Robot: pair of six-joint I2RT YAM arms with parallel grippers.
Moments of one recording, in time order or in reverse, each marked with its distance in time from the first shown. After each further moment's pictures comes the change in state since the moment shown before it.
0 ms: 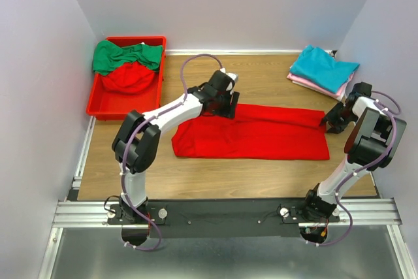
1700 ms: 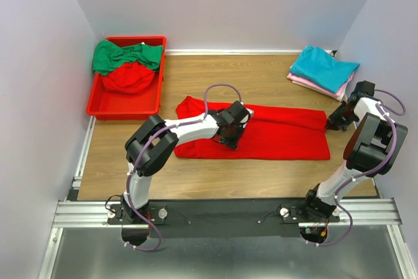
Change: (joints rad) left arm -0.218 0.065 -0.152 -0.017 0.067 -0.017; right arm 0.000 -0.082 -0.019 -0.027 0.035 0.010
